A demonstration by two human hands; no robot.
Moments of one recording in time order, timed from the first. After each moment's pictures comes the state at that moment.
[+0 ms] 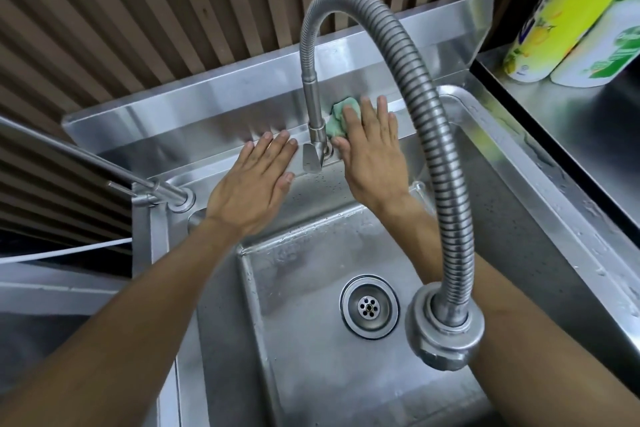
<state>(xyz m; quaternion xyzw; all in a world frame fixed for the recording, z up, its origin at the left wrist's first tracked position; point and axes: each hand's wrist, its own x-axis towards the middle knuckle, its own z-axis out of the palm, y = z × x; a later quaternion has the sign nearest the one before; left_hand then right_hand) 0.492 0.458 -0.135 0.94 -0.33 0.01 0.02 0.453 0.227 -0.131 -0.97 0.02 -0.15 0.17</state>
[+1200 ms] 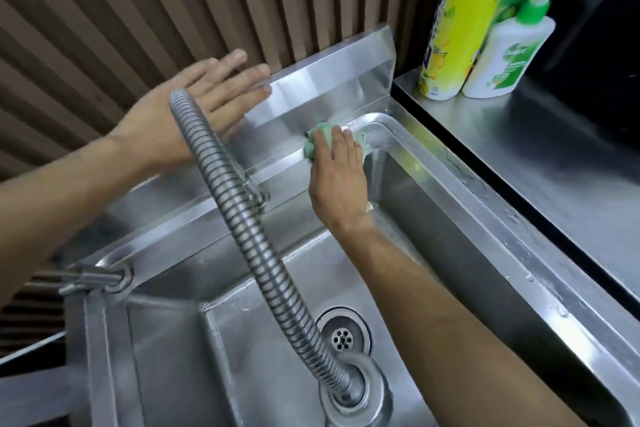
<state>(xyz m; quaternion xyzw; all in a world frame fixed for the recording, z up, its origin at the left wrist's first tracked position) 0.599 0.371 0.012 0.76 -0.59 0.23 -0.16 0.469 0.187 -0.131 -0.94 0.17 -0.18 0.23</state>
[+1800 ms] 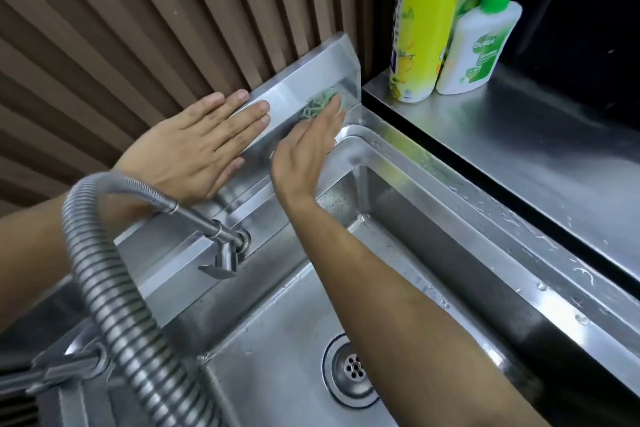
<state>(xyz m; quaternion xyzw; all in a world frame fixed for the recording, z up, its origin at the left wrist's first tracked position) 0.633 0.321 -0.014 0.68 -0.66 0.25 -0.22 0.550 0.191 -0.089 -0.60 0.36 -0.36 0.62</state>
